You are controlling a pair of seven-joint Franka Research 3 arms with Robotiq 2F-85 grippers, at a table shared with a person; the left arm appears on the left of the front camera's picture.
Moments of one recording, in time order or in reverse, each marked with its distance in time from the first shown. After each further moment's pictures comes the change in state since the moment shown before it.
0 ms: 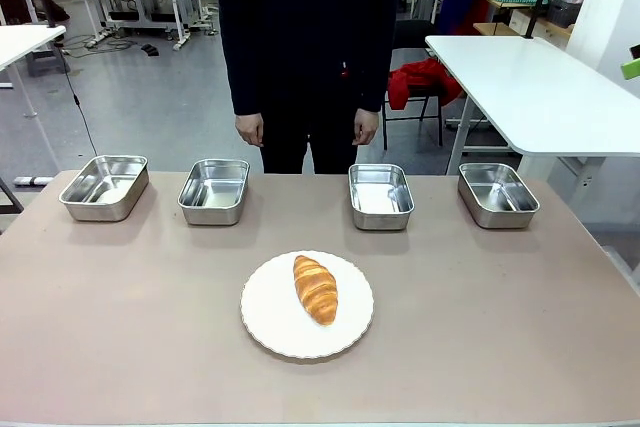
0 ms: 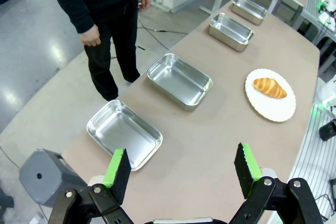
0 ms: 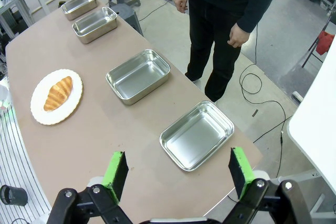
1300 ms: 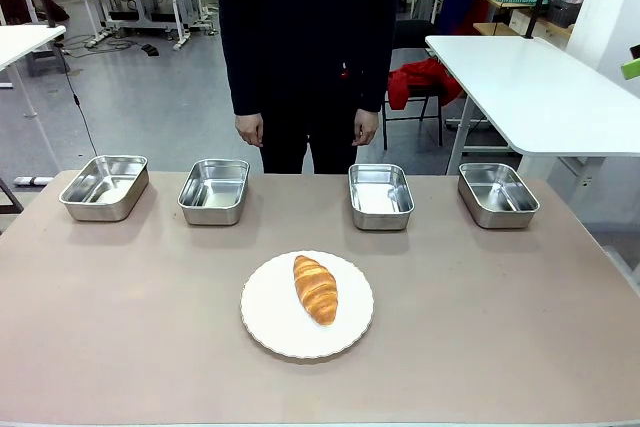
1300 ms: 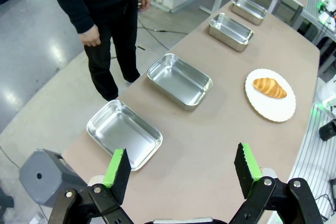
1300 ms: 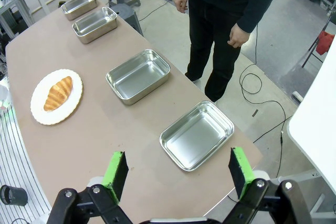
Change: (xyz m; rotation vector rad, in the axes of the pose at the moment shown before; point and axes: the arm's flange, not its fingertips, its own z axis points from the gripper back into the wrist) left arm 0.000 0.000 0.000 0.000 0.000 0.000; right arm 0.000 0.000 0.000 0.000 0.000 0.000
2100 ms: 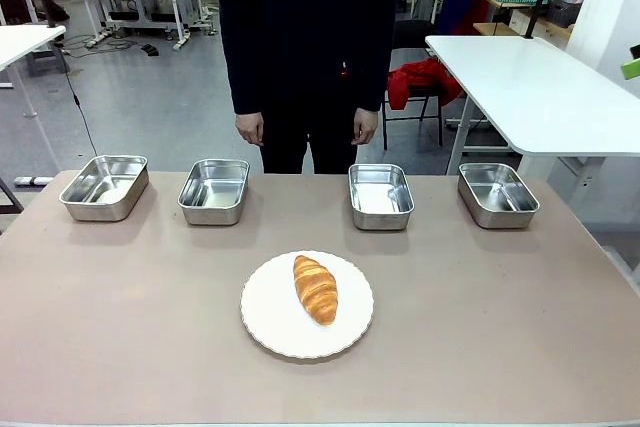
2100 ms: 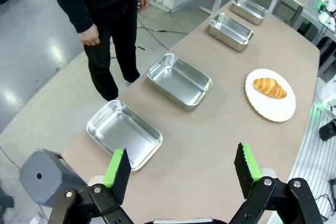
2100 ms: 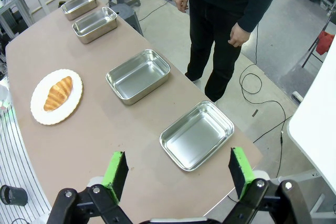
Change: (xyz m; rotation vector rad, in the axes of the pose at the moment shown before) left arm 0.000 0.000 0.000 0.000 0.000 0.000; right arm 0.000 0.000 0.000 0.000 0.000 0.000
